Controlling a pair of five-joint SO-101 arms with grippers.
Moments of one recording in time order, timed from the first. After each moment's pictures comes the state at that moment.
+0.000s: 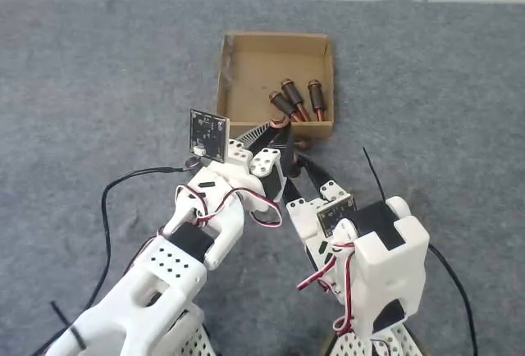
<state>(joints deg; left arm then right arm) 26.4 -47.5 76.1 -0.1 26.0 -29.1 21.4 90.8 -98.9 5.8</state>
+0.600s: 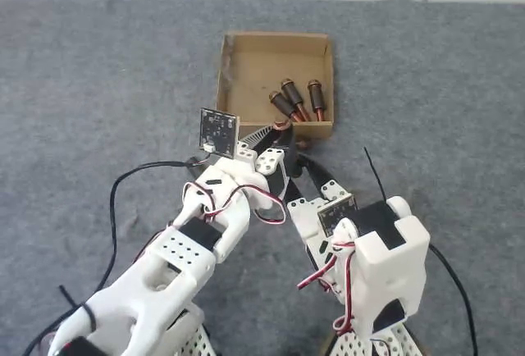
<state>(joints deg) 26.5 -37.8 76.2 -7.4 25.1 -28.7 21.3 90.8 -98.9 5.8</state>
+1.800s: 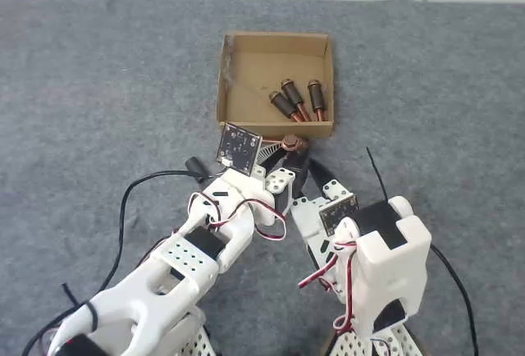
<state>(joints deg) 29.2 -37.3 80.1 -7.5 18.7 -27.9 21.3 90.8 -98.9 5.8</state>
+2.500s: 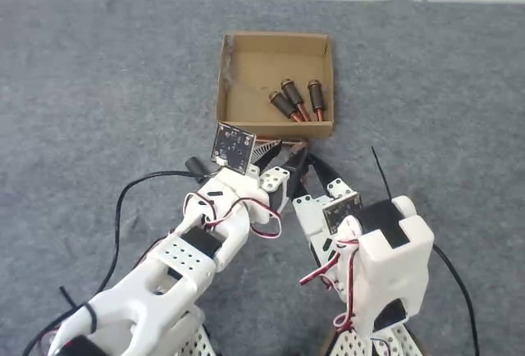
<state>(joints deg) 27.1 -37.3 81.2 -7.5 18.2 -26.3 21.3 91.2 -98.9 5.9</state>
